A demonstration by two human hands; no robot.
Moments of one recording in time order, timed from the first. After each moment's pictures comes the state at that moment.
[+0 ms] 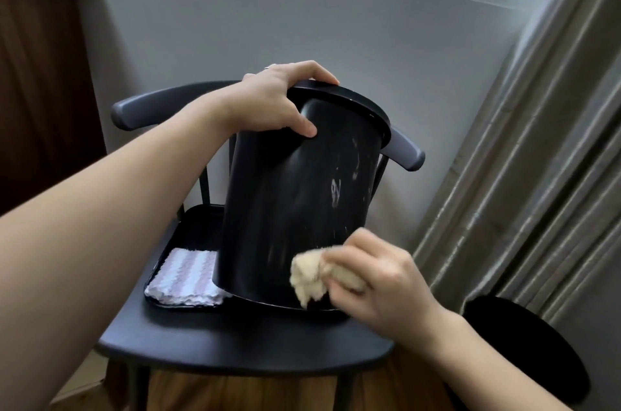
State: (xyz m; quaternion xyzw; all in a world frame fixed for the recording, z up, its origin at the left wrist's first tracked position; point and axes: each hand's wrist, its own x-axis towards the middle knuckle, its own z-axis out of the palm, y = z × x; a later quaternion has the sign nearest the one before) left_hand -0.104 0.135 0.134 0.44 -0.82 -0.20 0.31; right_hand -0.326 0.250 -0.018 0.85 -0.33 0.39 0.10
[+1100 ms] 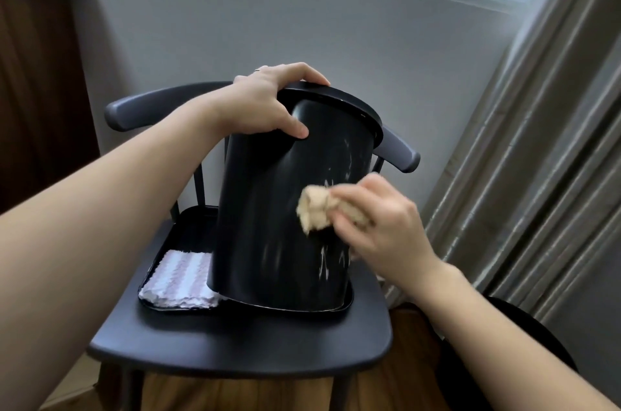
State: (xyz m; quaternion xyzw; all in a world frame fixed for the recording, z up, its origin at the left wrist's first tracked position) left_hand -0.101 0.139 0.133 0.45 -0.81 -0.19 0.32; right_hand -0.321 0.222 0.023 0.80 -0.39 0.44 0.13
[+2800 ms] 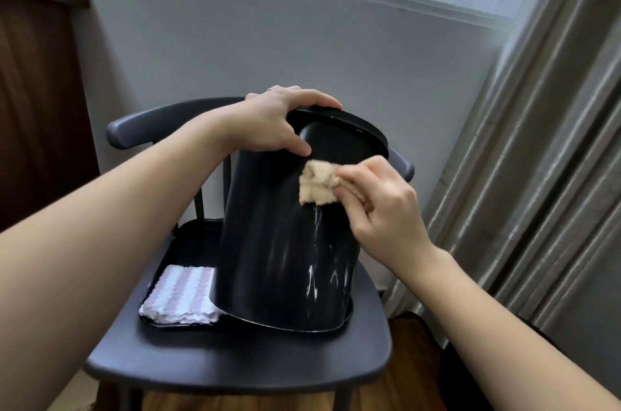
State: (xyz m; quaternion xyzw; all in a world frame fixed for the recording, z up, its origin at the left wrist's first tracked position) left_hand -0.107 0.141 0.142 0.43 -0.85 -0.13 0.27; right_hand -0.320 0.204 0.048 0.77 -0.38 0.48 0.18
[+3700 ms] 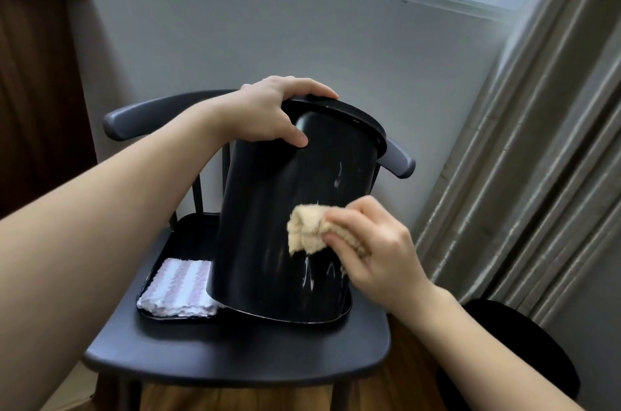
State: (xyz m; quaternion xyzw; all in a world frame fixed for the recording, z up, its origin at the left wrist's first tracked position) left_hand -0.105 0.136 0.139 0.43 -0.84 -0.19 0.29; right_hand -0.326 0.226 0.004 0.81 -0.34 0.46 0.12
